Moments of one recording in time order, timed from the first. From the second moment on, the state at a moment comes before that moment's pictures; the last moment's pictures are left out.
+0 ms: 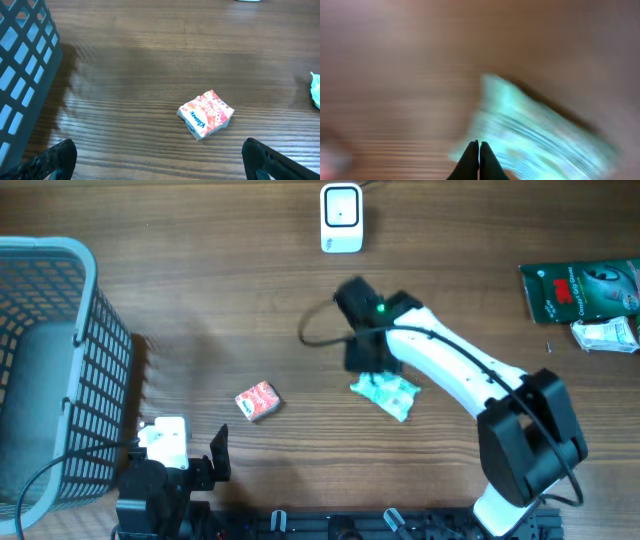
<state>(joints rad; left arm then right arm) -0.08 0.06 0.47 -1.03 -0.03 -0.10 0.59 1.85 1.36 -0.93 -0.05 0.63</state>
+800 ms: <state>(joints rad) -0.08 0.06 0.47 -1.03 -0.03 -0.10 0.60 1.83 1.11 -0.64 0.01 0.53</state>
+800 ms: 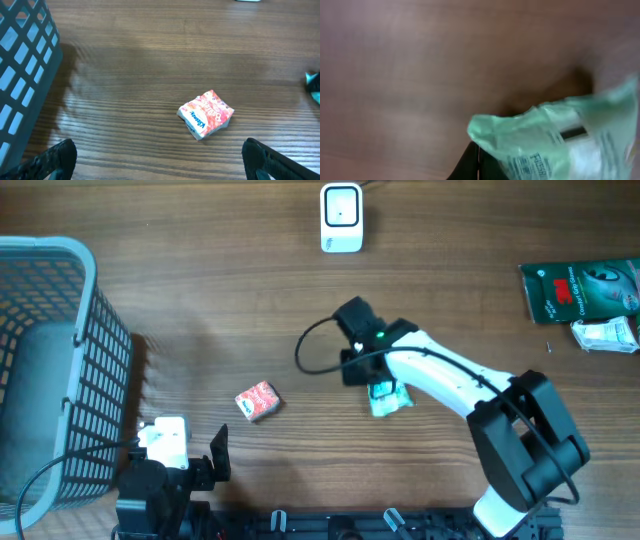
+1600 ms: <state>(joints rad) -0.08 0.06 0.47 -1.03 -0.03 -0.10 0.45 1.76 0.97 -0.60 -0.31 0.72</state>
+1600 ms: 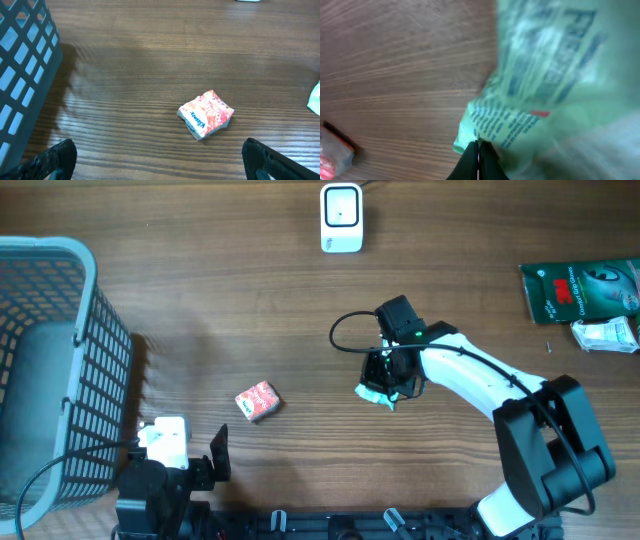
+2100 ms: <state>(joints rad) -0.08 0.06 0.47 -1.03 -0.03 -0.10 0.39 1.43 0.99 -0.86 -0.03 0.87</state>
